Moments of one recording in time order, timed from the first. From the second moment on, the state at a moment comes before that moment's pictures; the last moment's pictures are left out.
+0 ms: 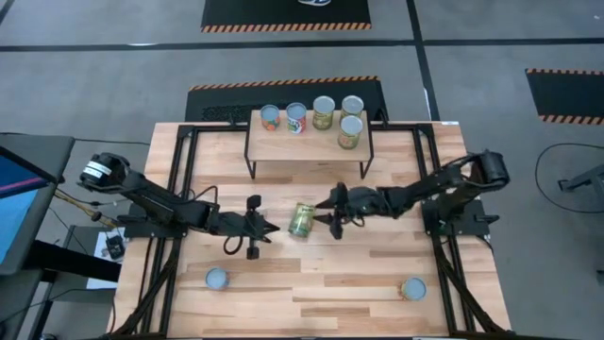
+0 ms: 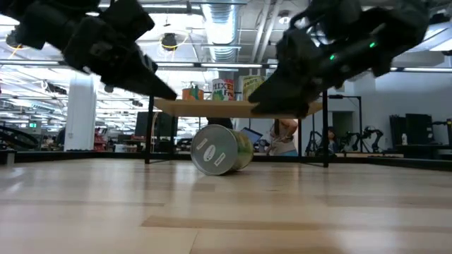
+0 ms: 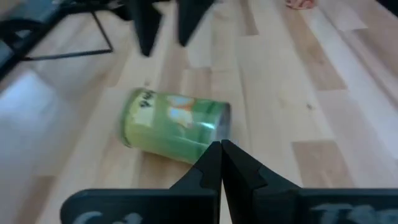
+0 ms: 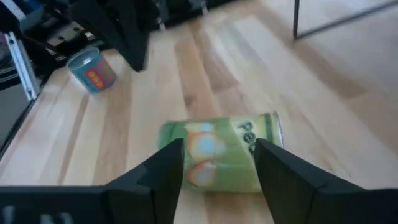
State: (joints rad) left arm -0.31 1.36 0.49 0.36 -0.34 -0.06; right arm 0.06 1.59 0.60 0.58 0.11 0.37
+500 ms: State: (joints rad) left arm -0.30 1.36 0.45 0.39 -0.20 -0.07; right arm -0.15 1.79 0.71 0.59 -0.24 0.38
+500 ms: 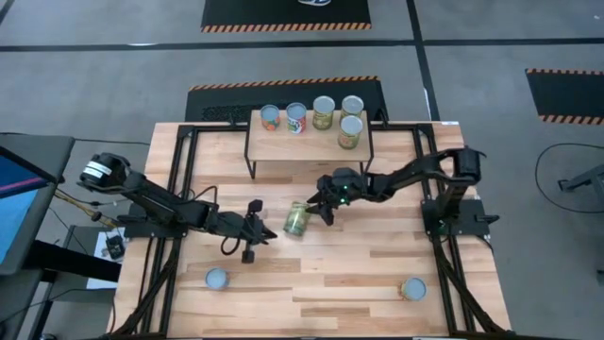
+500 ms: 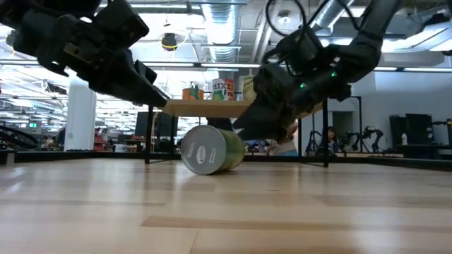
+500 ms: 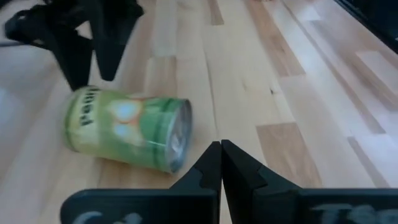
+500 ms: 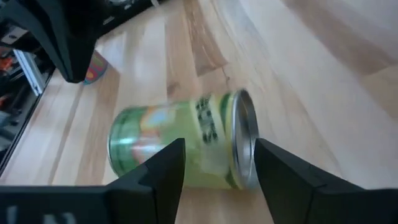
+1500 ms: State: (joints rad) left arm -0.29 1.65 0.45 0.59 -0.22 -0.05; right arm -0.06 1.86 0.90 0.56 -0.31 0.26
